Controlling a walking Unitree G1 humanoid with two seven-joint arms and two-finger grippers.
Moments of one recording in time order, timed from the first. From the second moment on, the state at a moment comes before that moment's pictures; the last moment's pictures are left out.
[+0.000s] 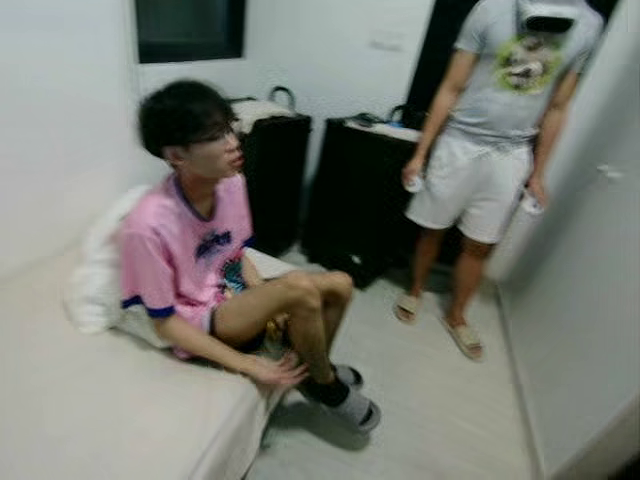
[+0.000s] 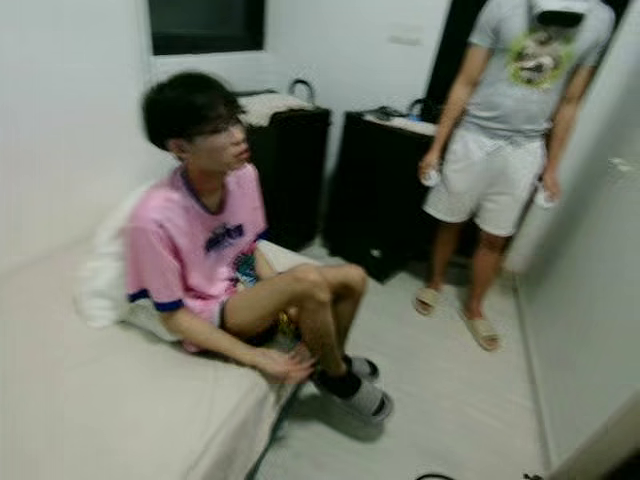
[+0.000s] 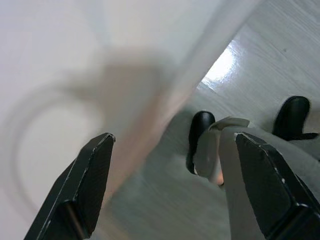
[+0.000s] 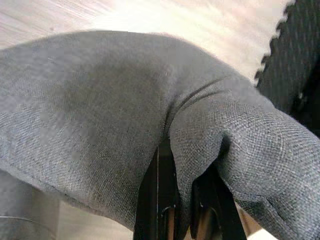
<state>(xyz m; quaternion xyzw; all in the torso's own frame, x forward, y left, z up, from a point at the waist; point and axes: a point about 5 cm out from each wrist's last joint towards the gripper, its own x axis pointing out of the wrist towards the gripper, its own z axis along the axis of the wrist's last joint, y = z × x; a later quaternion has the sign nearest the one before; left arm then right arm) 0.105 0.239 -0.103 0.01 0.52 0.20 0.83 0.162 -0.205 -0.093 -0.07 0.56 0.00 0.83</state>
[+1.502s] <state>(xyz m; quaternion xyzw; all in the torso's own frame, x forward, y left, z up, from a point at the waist) 0.107 0.237 -0.102 0.04 0.51 0.18 0.84 0.341 -0.103 0.058 0.39 0.17 0.22 0.88</state>
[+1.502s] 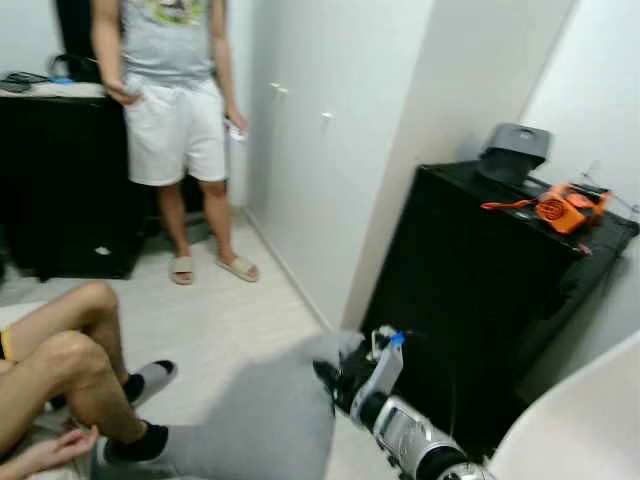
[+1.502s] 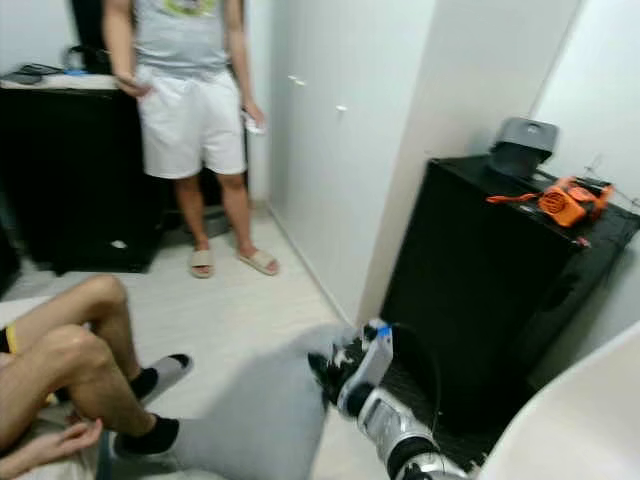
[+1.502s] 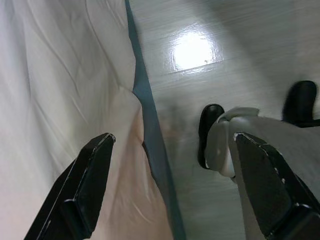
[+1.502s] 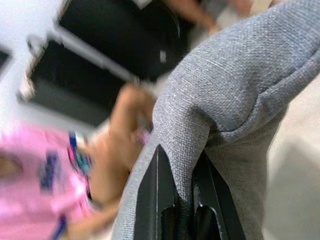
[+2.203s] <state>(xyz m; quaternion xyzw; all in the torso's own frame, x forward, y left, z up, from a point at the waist) 0.112 0.238 -0.100 0.03 0.51 0.18 0.84 0.363 -0.129 0.086 0.37 0.10 0.16 0.91</state>
